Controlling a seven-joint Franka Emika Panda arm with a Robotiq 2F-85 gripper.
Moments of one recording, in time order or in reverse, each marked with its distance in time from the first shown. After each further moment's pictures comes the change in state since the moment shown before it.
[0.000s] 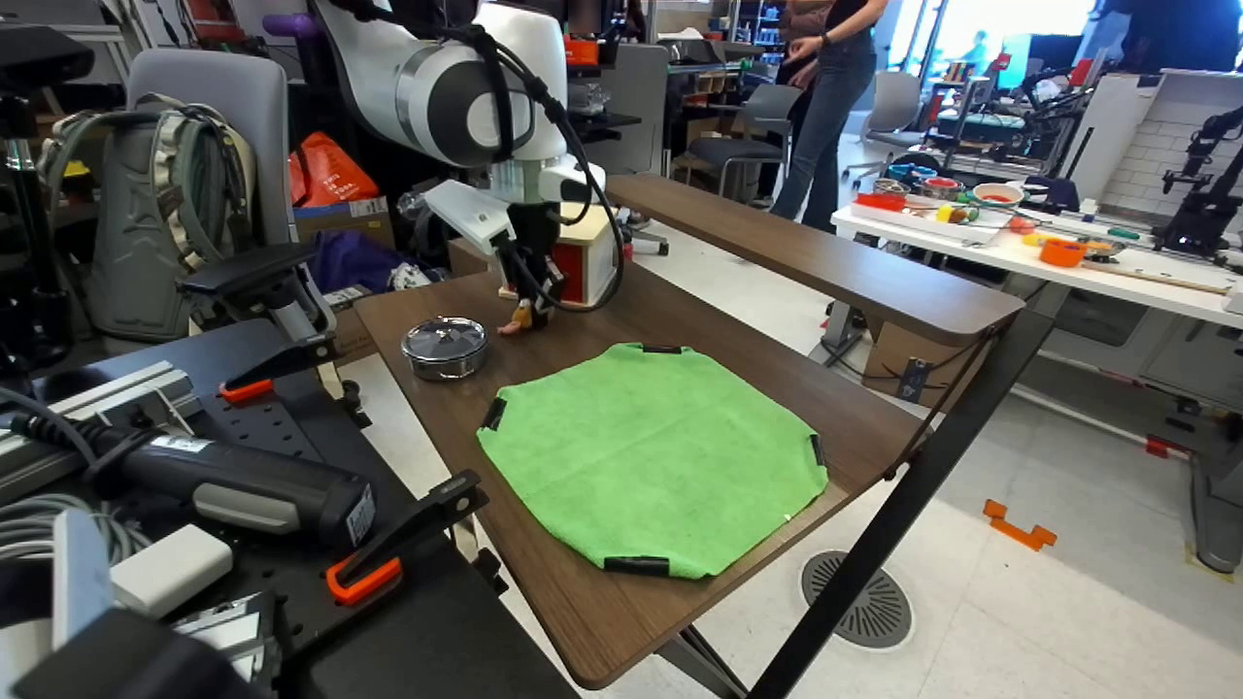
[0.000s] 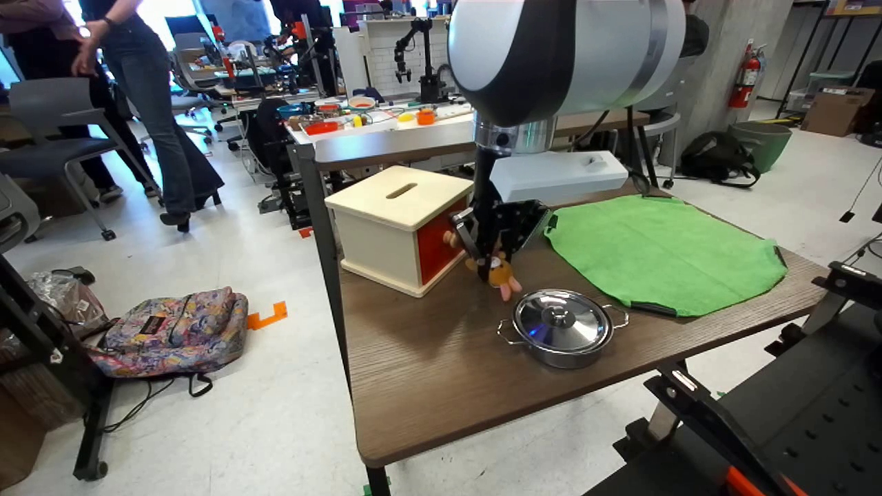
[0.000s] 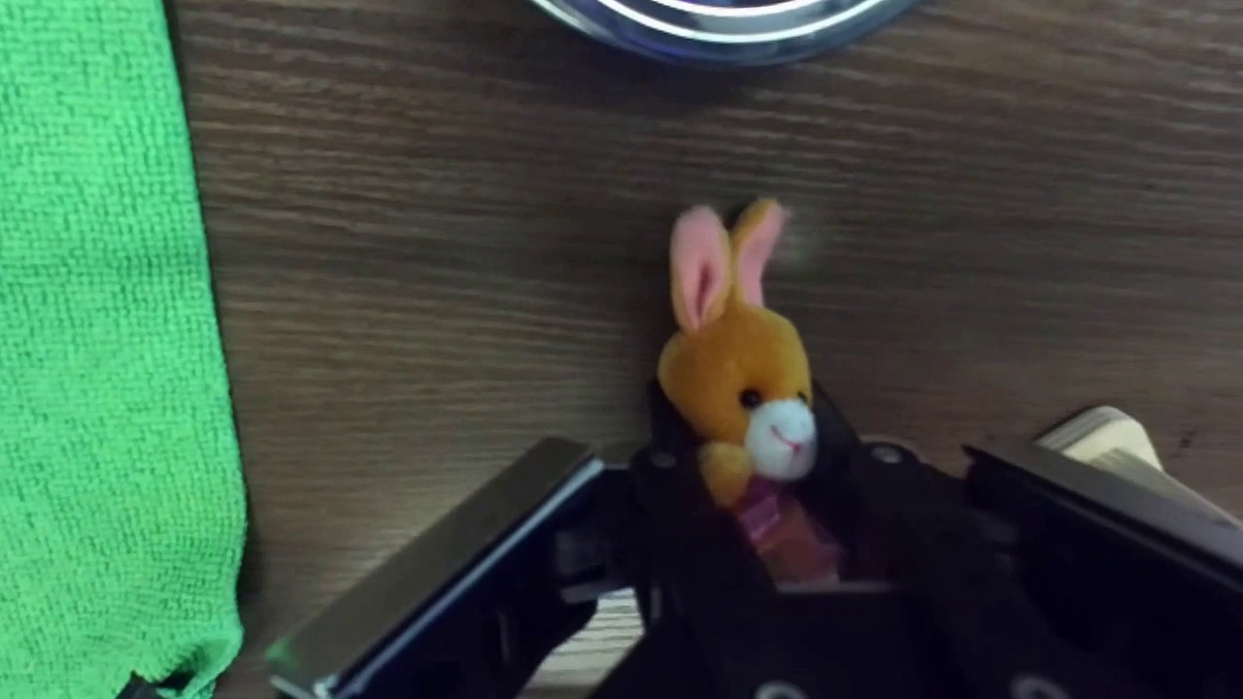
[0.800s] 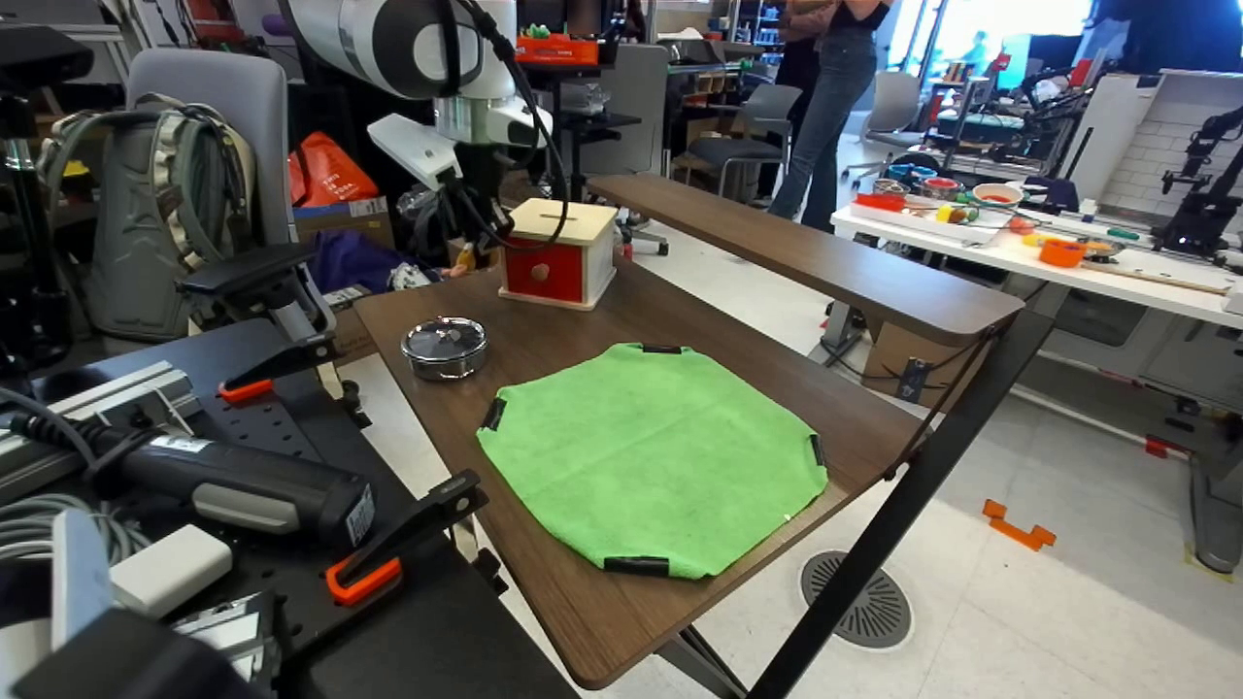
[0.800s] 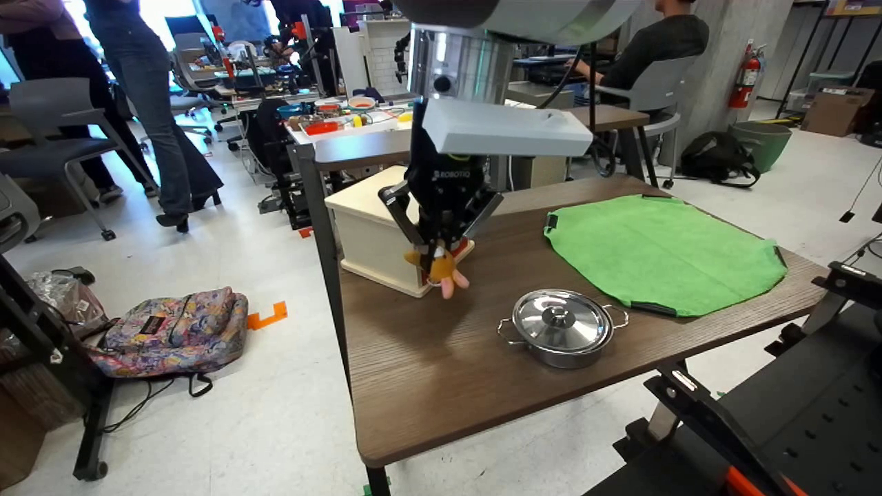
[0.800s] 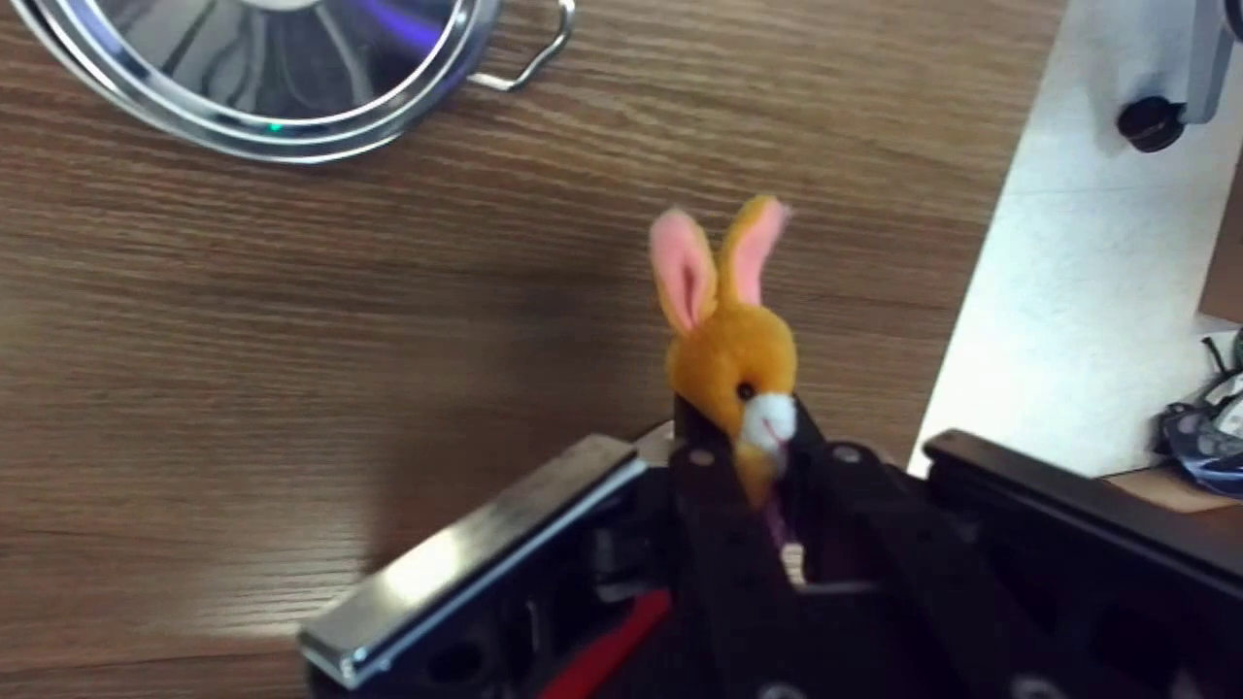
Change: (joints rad) arm -0.005 -0.120 0.138 -0.046 0.054 -0.070 -0.012
